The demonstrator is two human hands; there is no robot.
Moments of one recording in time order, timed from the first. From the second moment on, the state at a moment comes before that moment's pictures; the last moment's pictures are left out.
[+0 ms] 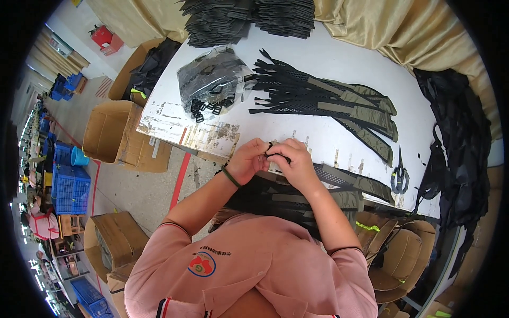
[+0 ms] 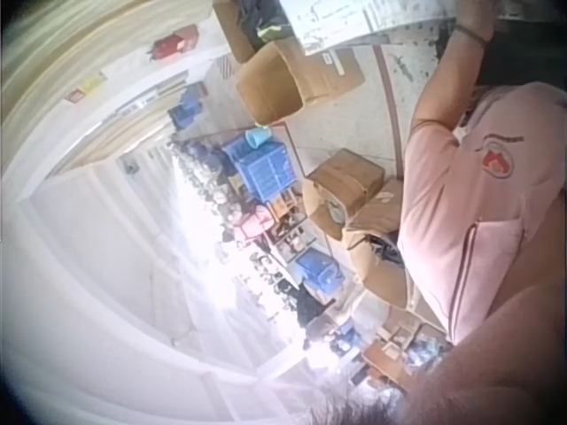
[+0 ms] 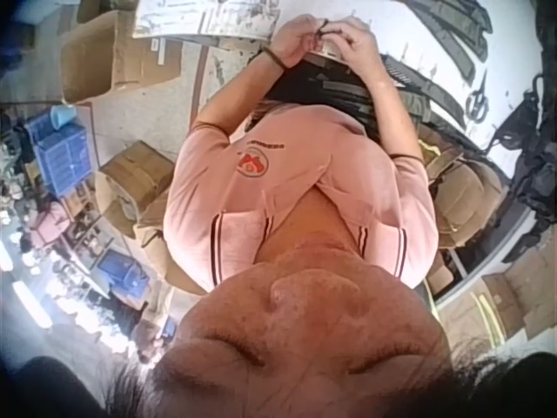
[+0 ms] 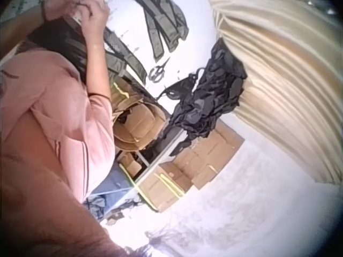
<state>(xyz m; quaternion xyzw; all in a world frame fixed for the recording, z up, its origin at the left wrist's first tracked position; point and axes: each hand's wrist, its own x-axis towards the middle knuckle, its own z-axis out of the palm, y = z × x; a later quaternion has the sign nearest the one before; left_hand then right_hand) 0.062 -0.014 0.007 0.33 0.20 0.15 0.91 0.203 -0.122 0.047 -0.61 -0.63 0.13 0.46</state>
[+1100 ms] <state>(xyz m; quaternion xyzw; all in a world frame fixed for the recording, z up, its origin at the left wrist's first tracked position) 0.062 -0.027 0.030 0.80 0.09 0.29 0.53 0.210 -0.134 0.065 -0.61 -0.33 0.48 0.54</state>
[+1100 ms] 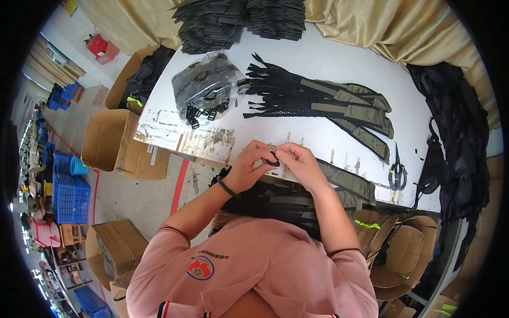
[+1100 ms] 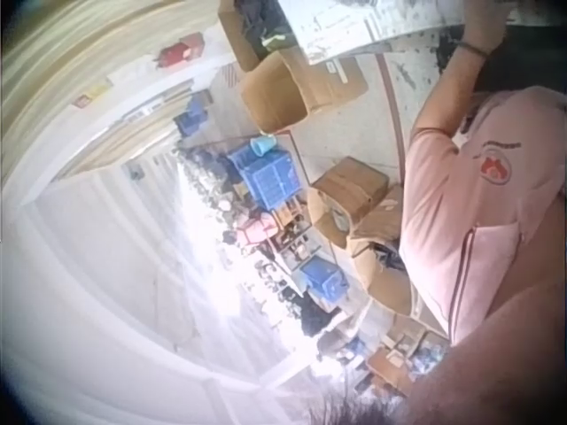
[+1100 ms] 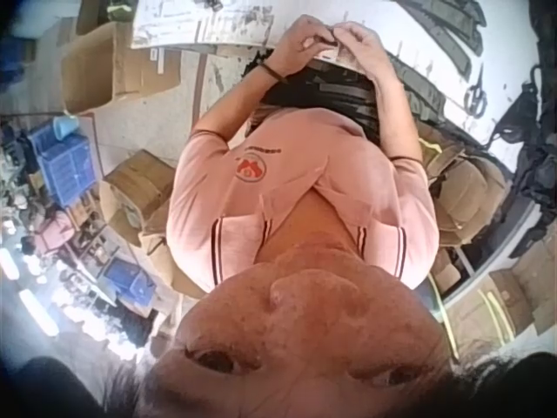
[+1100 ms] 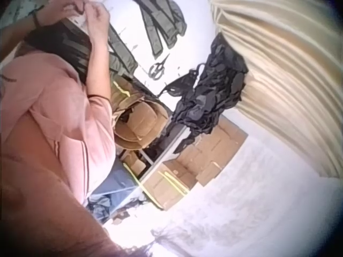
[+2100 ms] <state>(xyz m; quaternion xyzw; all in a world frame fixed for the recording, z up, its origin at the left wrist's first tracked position) 0.036 -0.040 0.037 0.47 0.17 0.20 0.84 0.258 -0.144 0.046 -0.68 -0.43 0.32 0.49</state>
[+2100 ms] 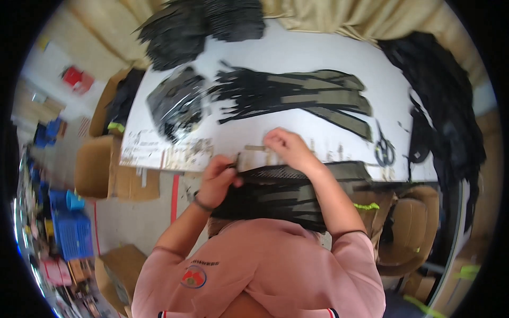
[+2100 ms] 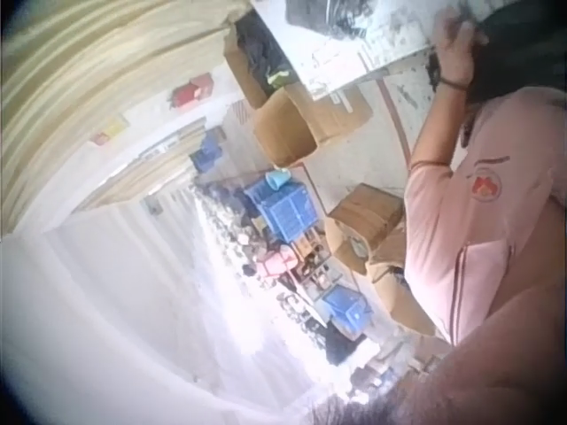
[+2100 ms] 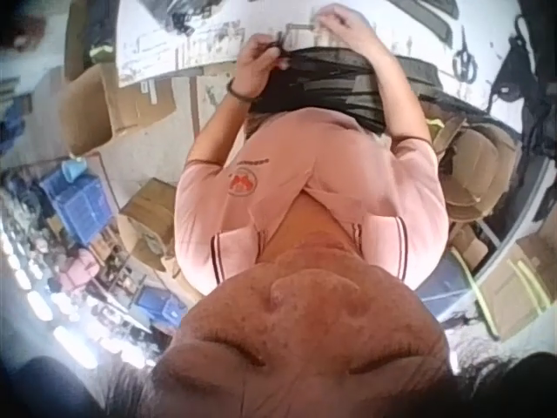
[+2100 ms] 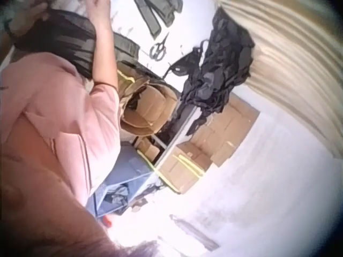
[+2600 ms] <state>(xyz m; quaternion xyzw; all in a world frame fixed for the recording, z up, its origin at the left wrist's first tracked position) -0.049 -0.011 0.061 0.71 0.30 0.15 0.61 0.225 -0.250 0.012 -0.68 -0.59 0.41 0.16</state>
